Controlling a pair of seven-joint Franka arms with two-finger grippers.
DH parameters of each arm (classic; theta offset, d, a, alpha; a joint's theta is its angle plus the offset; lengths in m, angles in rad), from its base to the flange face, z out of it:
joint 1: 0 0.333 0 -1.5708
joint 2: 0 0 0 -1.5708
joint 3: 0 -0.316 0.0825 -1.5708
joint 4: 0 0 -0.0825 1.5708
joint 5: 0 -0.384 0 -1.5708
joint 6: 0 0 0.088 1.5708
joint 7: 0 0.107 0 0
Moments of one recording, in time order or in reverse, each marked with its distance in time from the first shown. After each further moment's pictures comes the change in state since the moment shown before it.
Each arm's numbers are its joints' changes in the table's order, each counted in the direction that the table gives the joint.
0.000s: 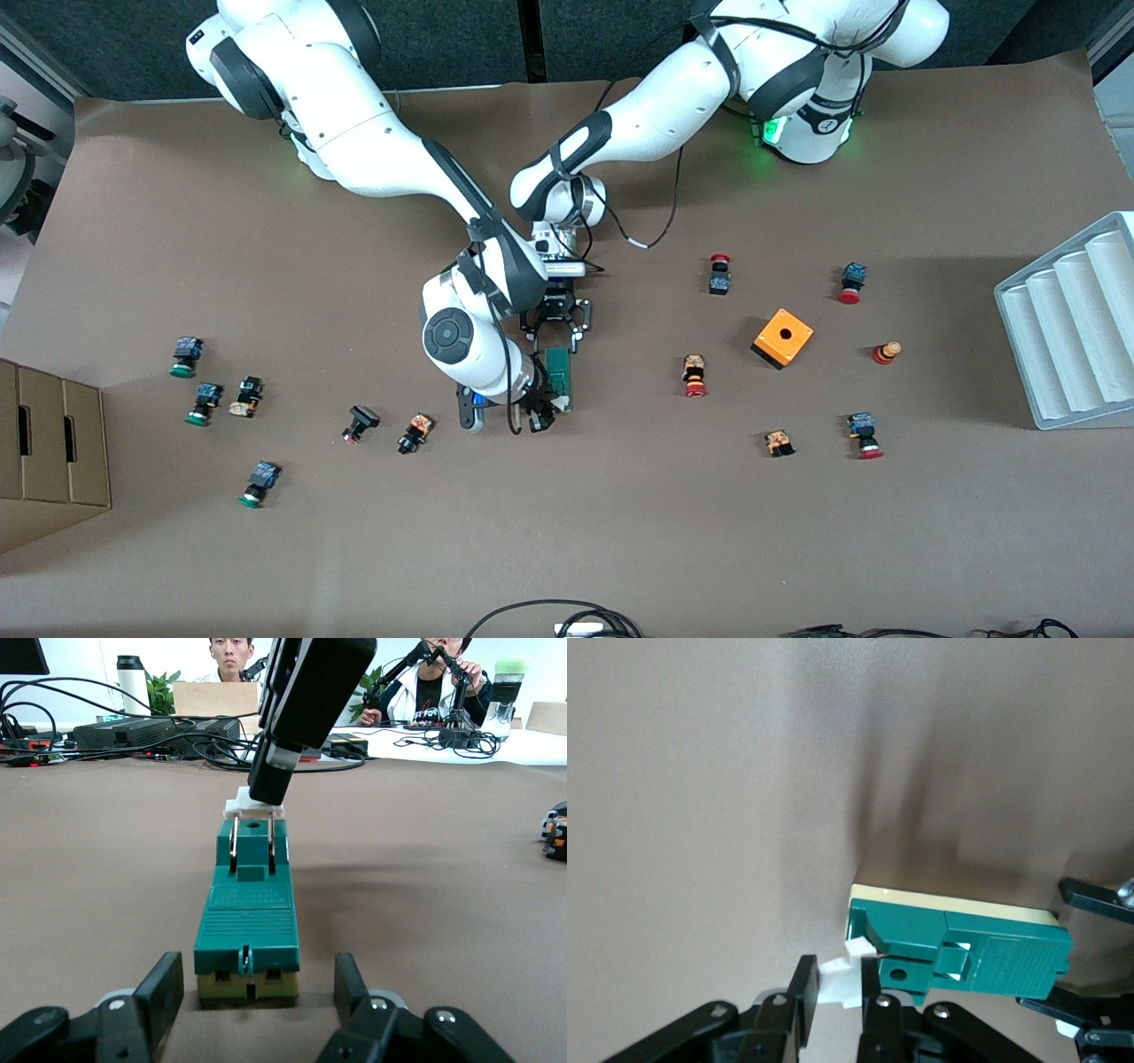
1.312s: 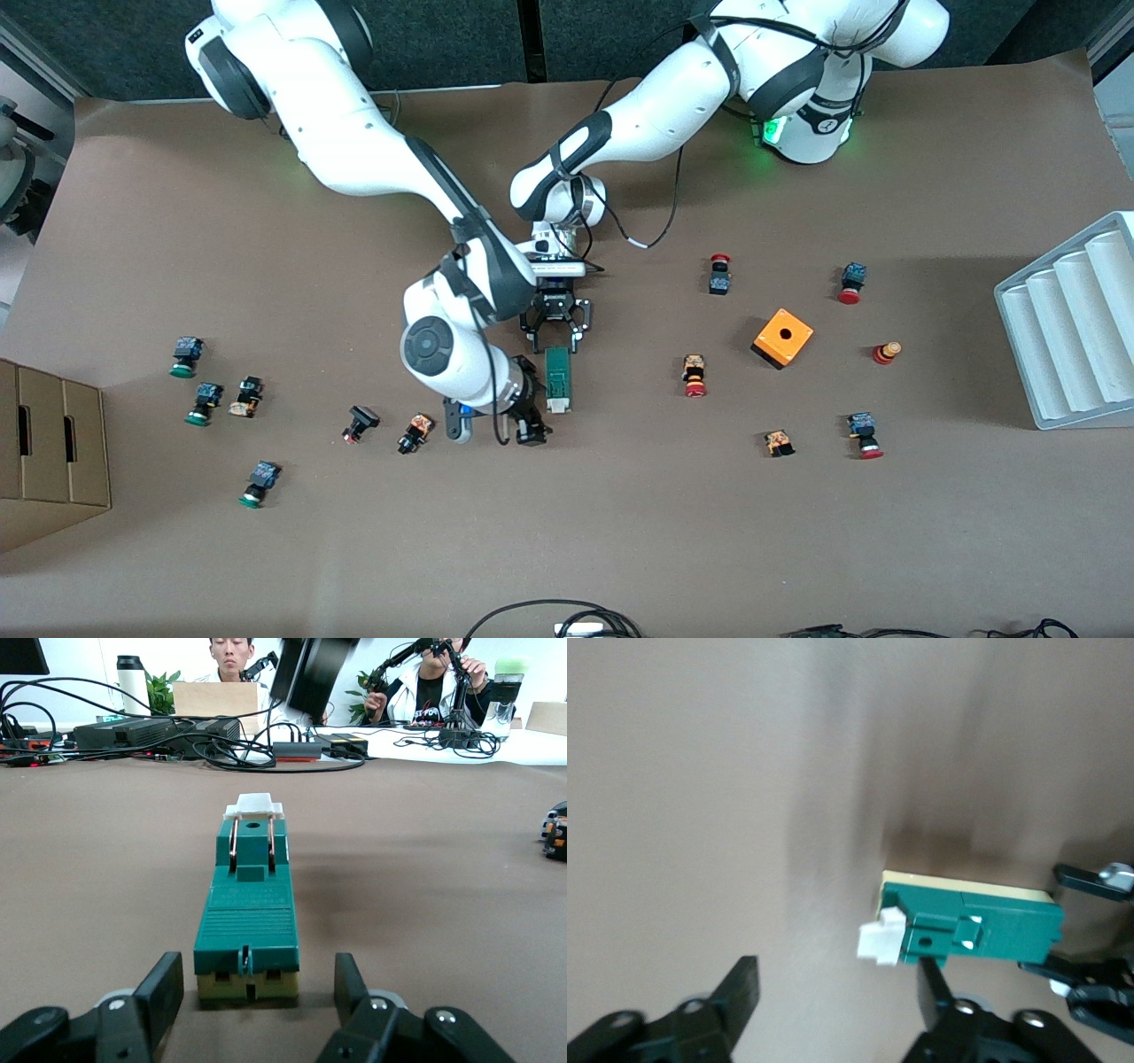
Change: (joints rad) left arm 0.000 0.000 0.000 0.000 0.000 0.000 0.000; right arm -0.056 -0.056 0.000 0.072 0.000 -0.138 -0.042
